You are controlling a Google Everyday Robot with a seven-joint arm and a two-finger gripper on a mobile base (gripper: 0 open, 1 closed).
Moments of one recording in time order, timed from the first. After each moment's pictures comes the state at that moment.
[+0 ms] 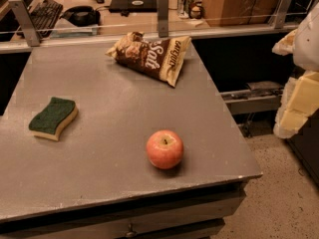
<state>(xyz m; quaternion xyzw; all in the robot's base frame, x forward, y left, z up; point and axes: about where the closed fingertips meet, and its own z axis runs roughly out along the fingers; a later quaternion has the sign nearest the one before) 0.438 -0.217 0.977 -0.60 0.78 -0.03 0.16</state>
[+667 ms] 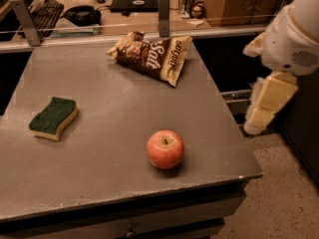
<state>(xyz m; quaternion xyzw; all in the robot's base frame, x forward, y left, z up) 0.456 -0.175 0.964 -0.63 0.76 -0.01 0.18</state>
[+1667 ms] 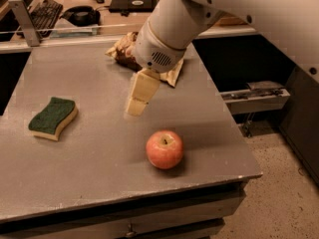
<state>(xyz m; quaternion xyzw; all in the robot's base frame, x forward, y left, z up) 0.510 0.058 0.934 -0.69 0.66 0.13 0.25</state>
